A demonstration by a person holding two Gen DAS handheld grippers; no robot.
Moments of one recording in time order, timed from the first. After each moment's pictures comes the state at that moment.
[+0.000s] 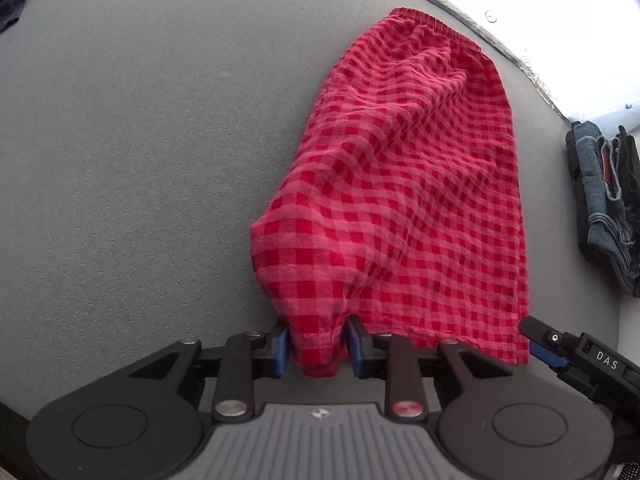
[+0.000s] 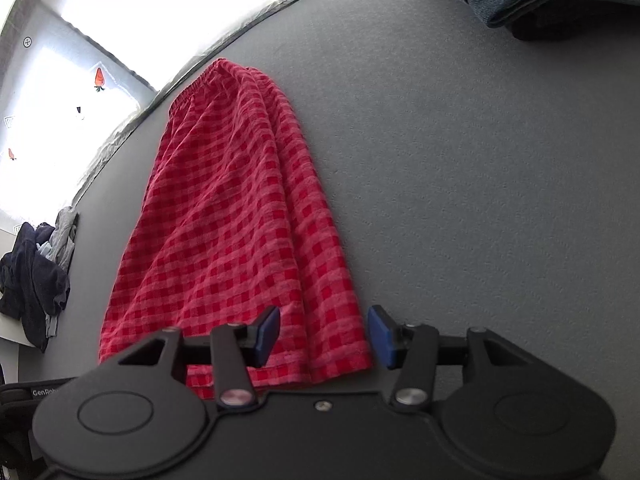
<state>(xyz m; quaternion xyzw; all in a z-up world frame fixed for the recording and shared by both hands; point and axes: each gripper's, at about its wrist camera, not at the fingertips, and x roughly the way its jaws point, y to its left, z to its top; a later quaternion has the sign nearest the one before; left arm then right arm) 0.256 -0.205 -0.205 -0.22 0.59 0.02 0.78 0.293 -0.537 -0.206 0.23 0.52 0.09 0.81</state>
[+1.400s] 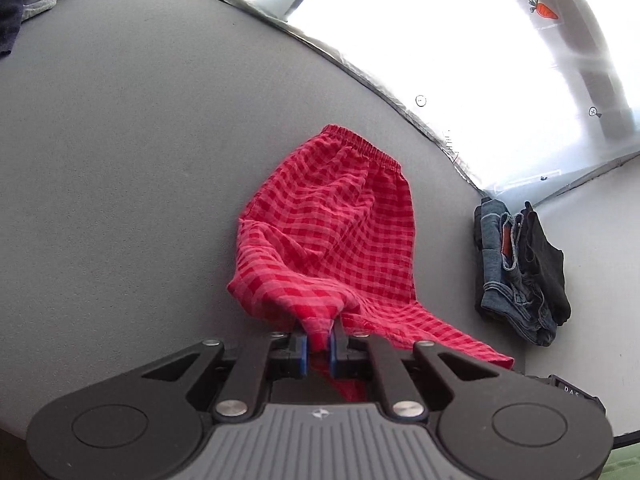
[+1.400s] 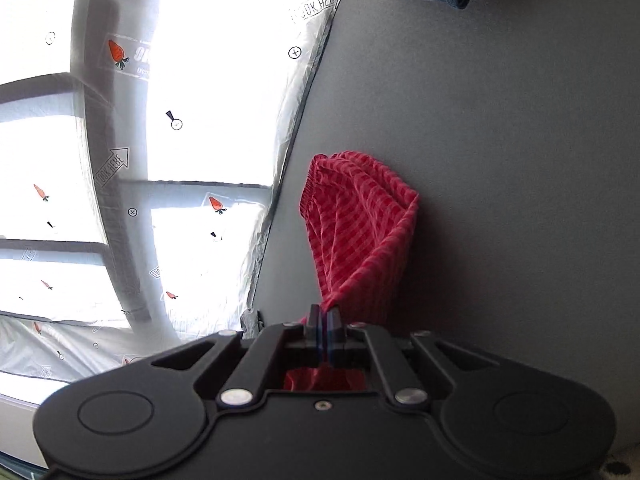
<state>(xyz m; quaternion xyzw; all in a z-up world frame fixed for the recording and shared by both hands) 0.256 -0.165 -0.116 -0.32 0.49 -0.05 0.81 0.278 -0.591 -0.161 0.55 0.42 0.15 0.70</state>
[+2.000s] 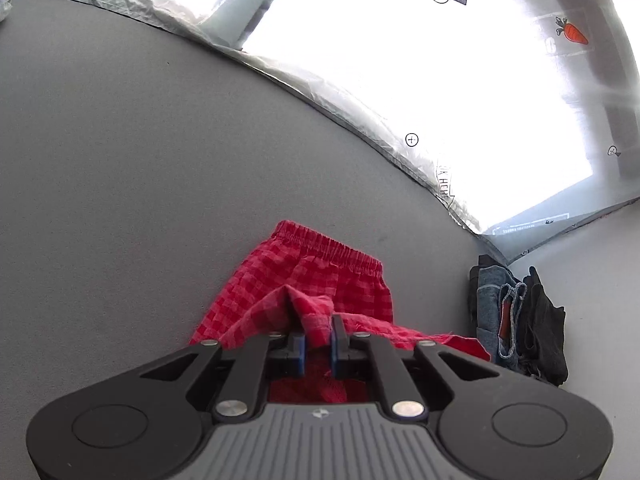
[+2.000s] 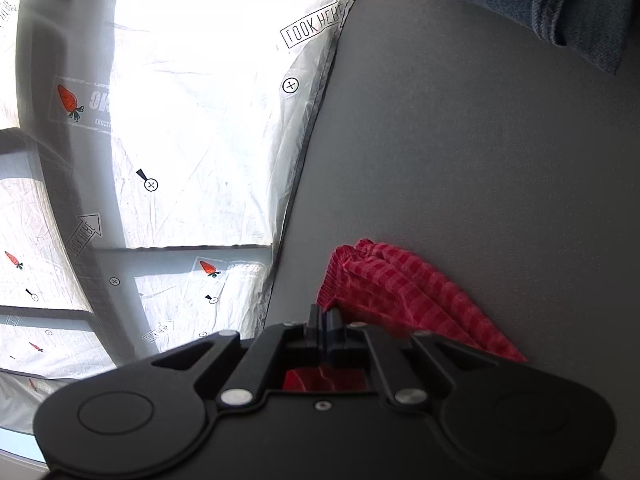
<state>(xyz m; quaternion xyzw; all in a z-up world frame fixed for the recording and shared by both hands) 0.435 -0.167 -0.121 -0.31 0.48 -0.06 0.82 0.447 -0.587 -0.178 0.58 0.41 0.12 0.70</state>
